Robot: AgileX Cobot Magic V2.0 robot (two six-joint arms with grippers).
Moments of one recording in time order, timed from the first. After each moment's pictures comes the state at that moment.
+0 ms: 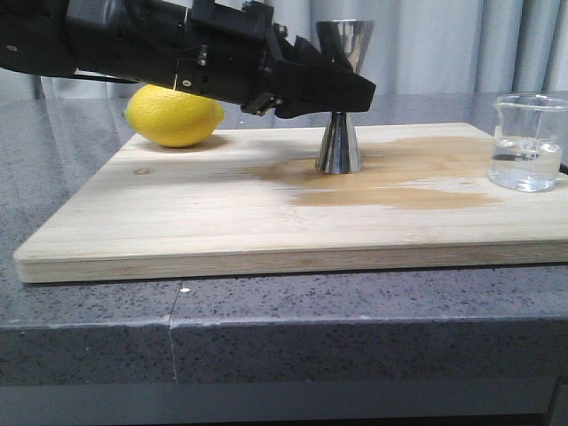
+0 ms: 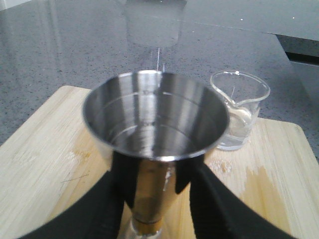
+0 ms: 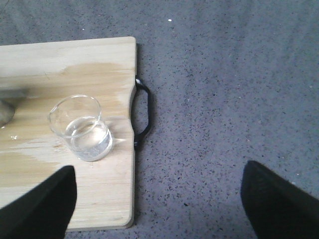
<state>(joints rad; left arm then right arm) -0.49 1.94 -1.27 -1.77 0.94 2.07 0.05 0.64 -0.69 -0.02 0.69 0.07</state>
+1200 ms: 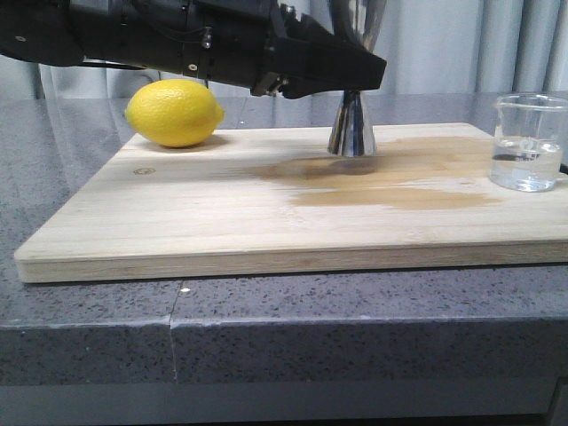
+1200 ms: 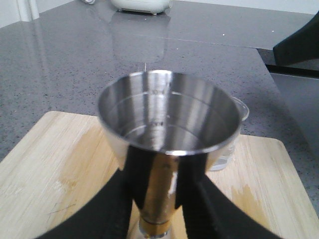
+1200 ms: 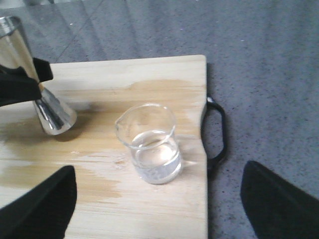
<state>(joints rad) -0.49 1.95 -1.31 -1.76 1.00 2.07 0.21 0.69 -0.41 0.12 0.17 0.03</state>
